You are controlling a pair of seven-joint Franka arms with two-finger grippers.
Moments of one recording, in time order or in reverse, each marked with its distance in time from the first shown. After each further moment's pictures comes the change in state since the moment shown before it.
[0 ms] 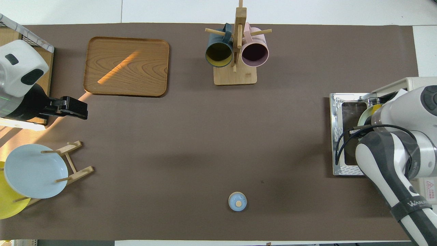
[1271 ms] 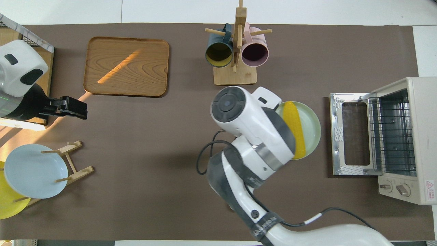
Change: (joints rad) left arm 0.000 0.000 0.002 0.000 0.000 0.000 0.000; right arm 0.623 0.367 0.014 0.543 -0.063 -0.360 0.647
